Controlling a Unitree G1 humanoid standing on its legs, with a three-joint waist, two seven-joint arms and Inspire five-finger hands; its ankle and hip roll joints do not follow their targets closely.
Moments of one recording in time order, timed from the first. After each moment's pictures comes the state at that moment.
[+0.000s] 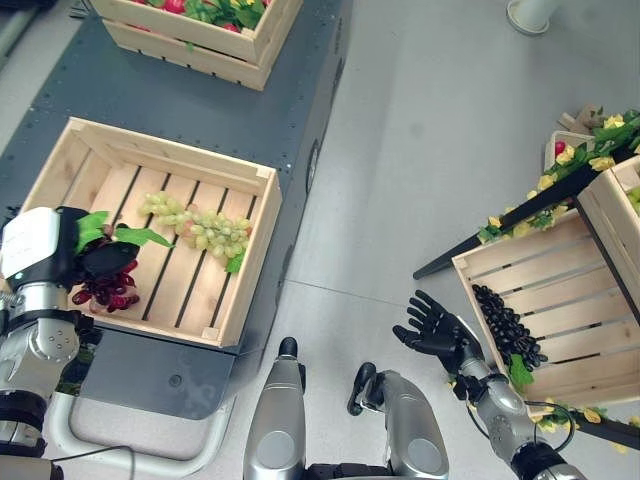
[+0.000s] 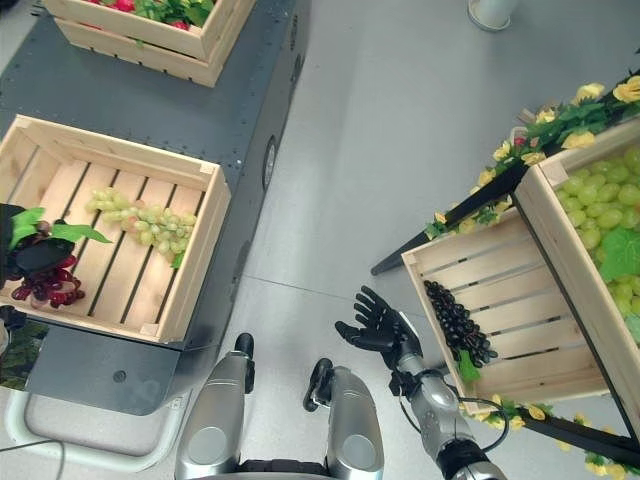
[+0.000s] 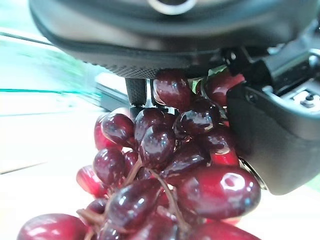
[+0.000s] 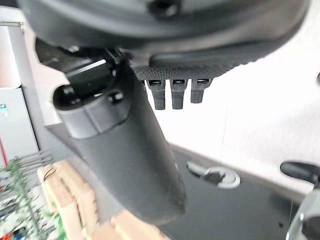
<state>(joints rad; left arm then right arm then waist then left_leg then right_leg) -0.22 0.96 0.05 0.86 0.16 -0.40 0.47 -0.09 -0.34 0.30 0.68 0.73 -0.29 0.25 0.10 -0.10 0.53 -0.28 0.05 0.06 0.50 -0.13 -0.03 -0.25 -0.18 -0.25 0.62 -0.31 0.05</state>
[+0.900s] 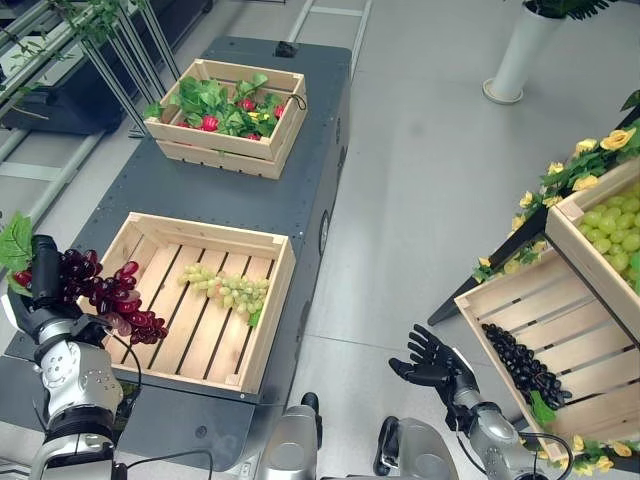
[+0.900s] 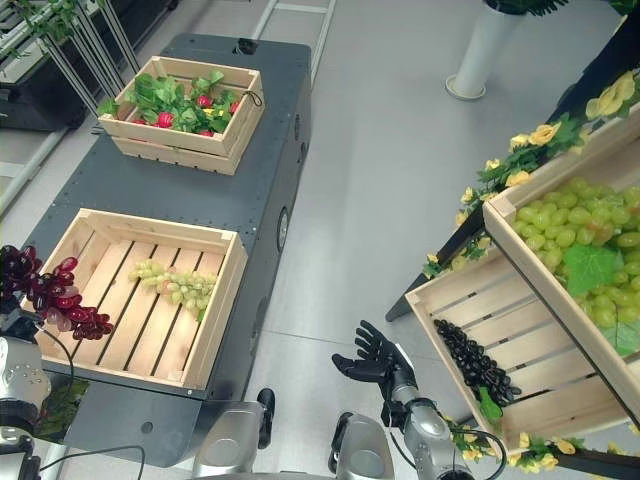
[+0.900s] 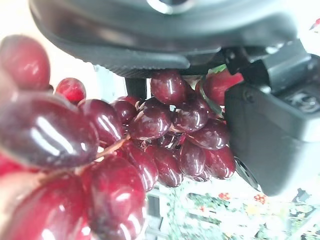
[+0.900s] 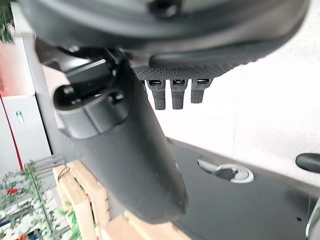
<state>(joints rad) -0.25 0.68 0.21 0.76 -1.05 -0.36 0.15 0.04 -0.31 0.30 0.60 0.59 -0.23 0.13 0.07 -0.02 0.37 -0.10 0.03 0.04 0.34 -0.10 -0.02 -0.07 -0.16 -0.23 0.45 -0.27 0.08</state>
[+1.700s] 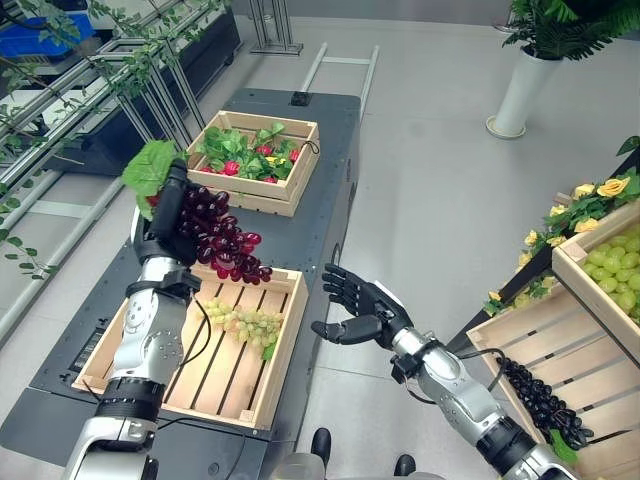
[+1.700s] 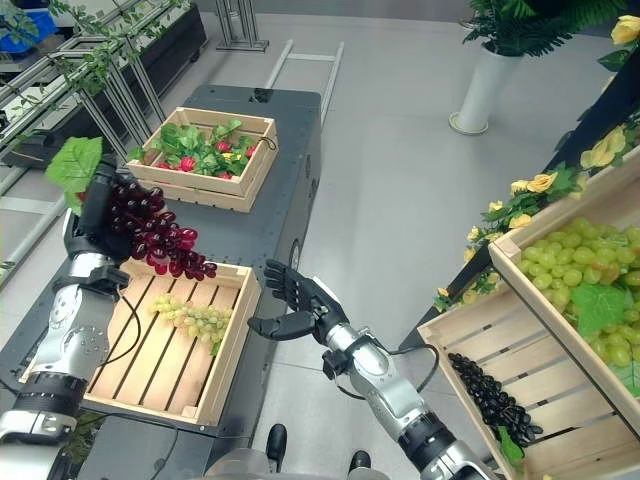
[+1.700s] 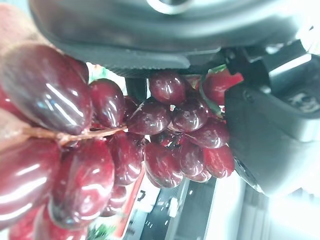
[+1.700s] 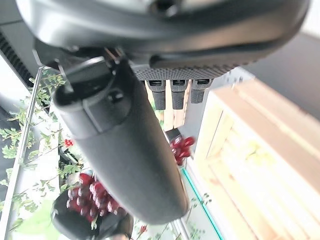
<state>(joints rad) -0.35 0.61 -0.05 0.31 -0.98 -0.19 0.03 -0.24 -0.30 0.57 0.22 0.59 -0.07 0.12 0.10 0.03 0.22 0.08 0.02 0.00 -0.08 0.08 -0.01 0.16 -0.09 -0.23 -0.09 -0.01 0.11</state>
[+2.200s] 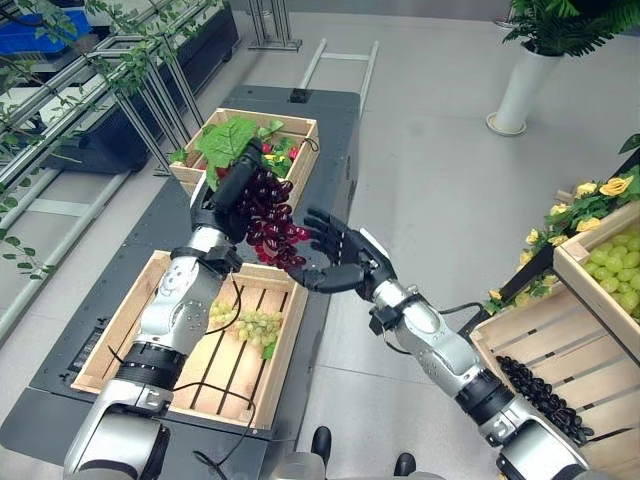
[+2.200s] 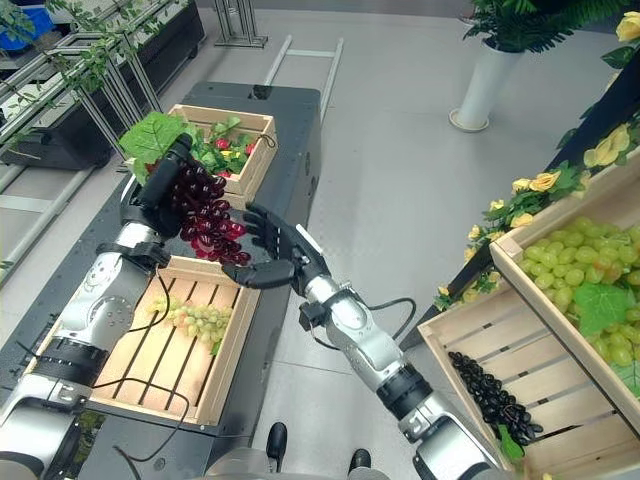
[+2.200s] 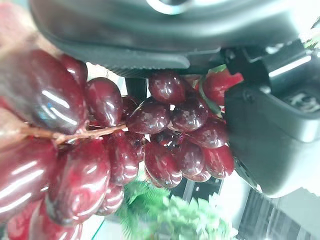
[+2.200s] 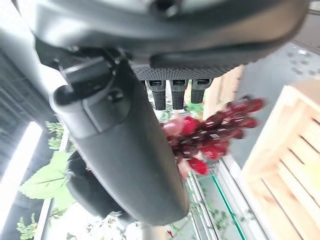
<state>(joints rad) -0.50 0.60 -0.19 0.27 -0.95 -0.07 -0.01 -0.51 -0.24 0.57 0.21 0.60 -0.04 -0.03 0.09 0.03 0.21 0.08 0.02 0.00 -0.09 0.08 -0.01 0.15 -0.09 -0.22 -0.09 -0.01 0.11</state>
